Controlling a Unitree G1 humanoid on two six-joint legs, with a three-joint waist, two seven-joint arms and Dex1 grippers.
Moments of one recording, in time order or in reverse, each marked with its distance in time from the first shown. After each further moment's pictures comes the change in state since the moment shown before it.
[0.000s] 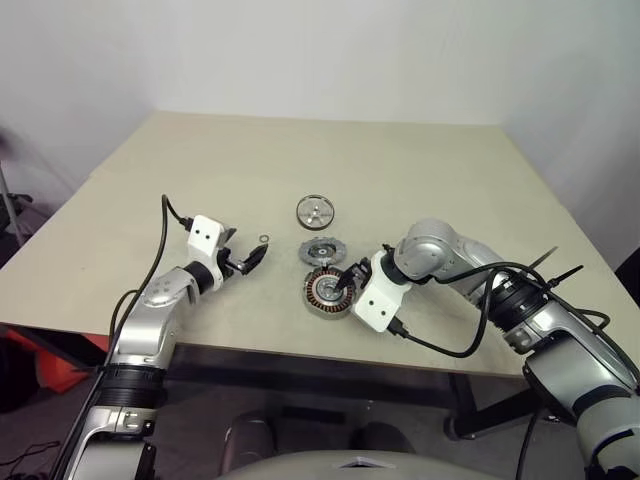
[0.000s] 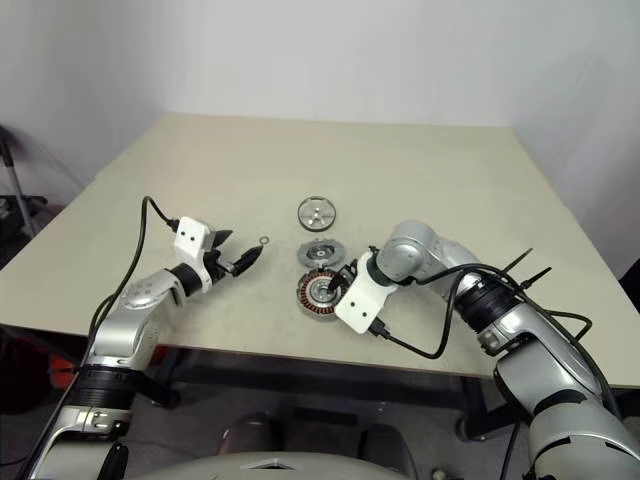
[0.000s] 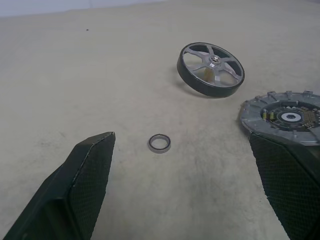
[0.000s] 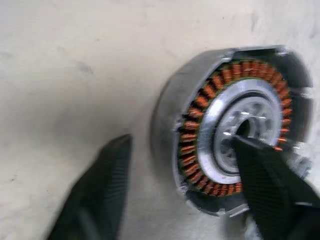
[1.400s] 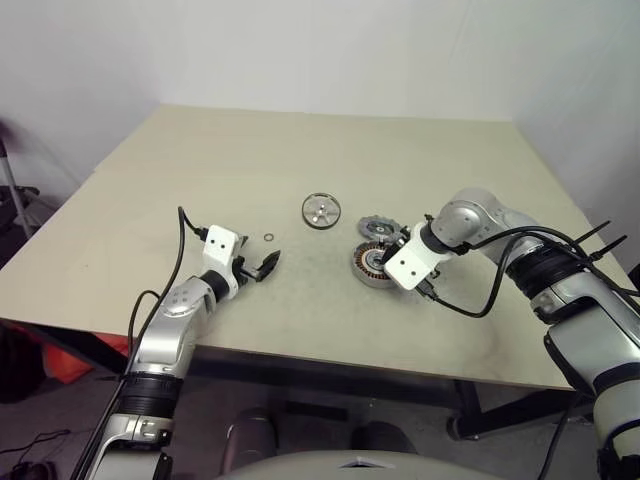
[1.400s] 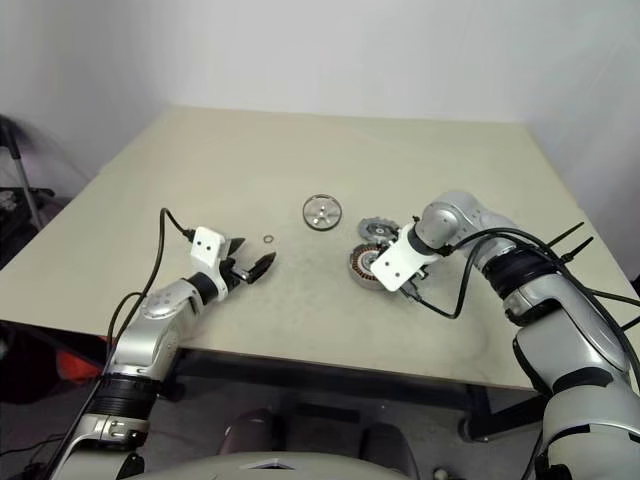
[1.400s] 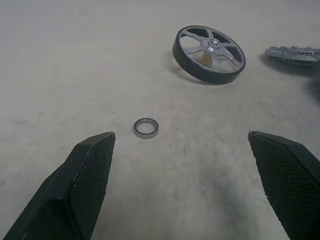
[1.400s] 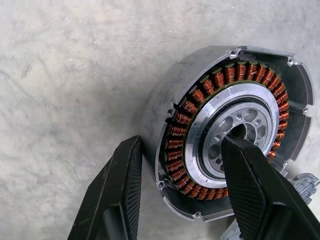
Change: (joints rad) left arm 0.031 -0.084 -0.031 0.013 0.041 -0.039 0.031; right arm -0.148 -0.108 -0.006 0.272 0.027 0.044 0.055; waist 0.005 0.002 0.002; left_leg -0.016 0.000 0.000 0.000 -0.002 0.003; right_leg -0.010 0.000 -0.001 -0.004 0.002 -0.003
